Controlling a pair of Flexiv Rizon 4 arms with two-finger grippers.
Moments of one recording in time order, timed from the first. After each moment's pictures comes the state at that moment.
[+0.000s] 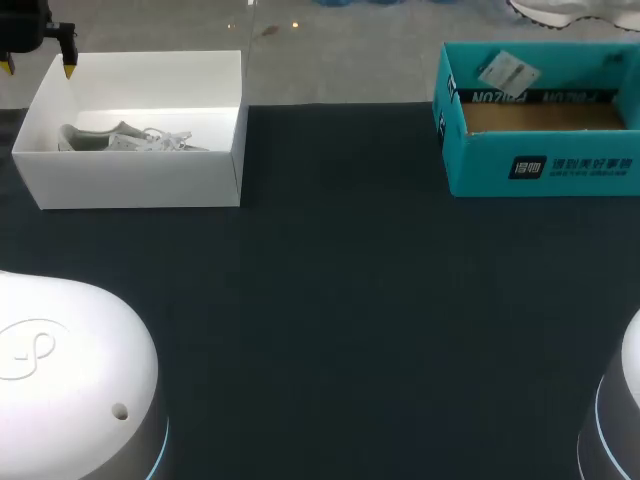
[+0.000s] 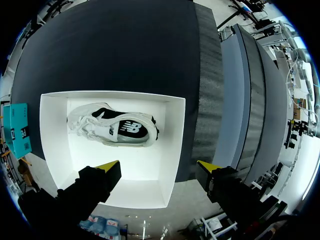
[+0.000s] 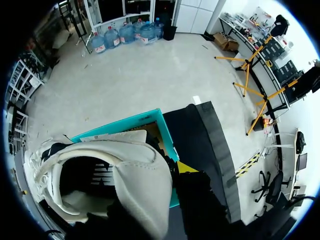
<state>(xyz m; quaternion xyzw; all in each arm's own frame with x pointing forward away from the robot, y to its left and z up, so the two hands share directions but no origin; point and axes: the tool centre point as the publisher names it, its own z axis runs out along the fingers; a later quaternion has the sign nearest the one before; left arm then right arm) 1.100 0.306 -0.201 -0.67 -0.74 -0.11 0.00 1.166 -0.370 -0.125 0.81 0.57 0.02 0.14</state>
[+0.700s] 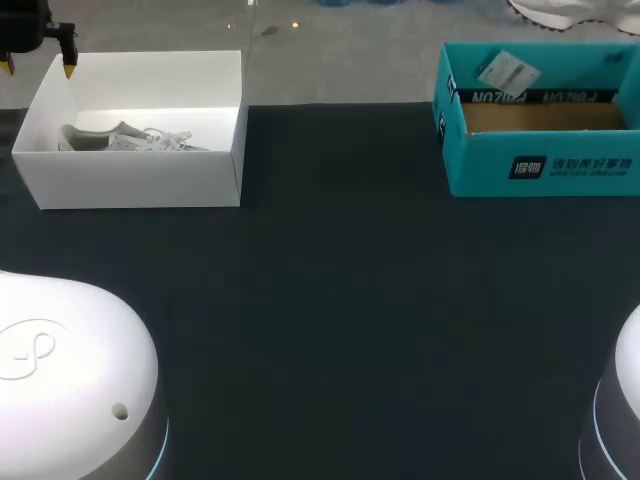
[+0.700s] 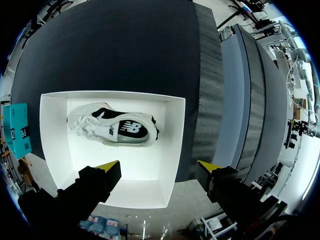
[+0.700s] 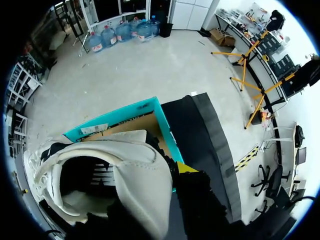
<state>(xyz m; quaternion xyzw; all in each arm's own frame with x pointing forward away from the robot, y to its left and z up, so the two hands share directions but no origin) 1.100 0.306 -0.201 -0.67 -0.74 -0.11 0.00 1.126 -0.358 -0.114 0.82 0.56 0.01 0.13</state>
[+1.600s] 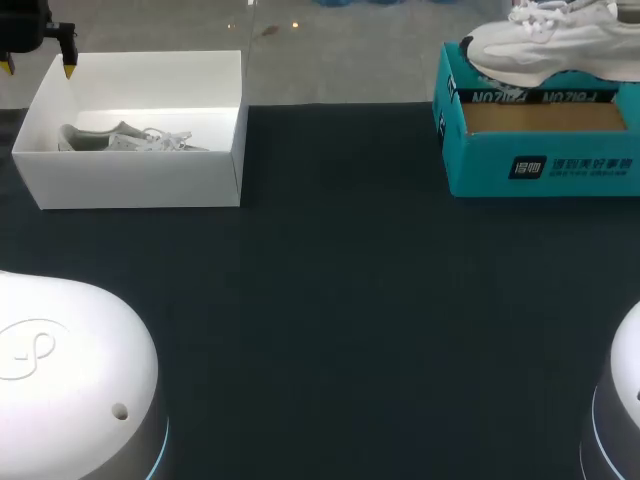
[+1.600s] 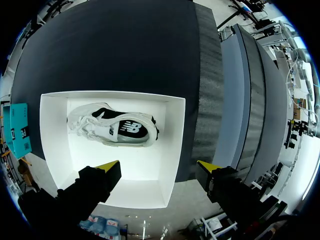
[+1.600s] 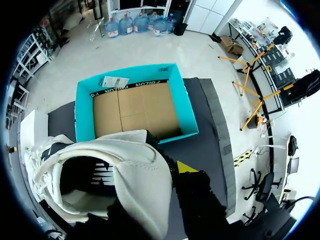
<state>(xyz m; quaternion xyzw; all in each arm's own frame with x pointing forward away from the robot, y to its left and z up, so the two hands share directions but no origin) 1.100 0.306 -0.201 -0.67 -0.74 -0.11 0.00 0.982 -0.262 -0.096 0.78 0.61 -0.01 0.14</state>
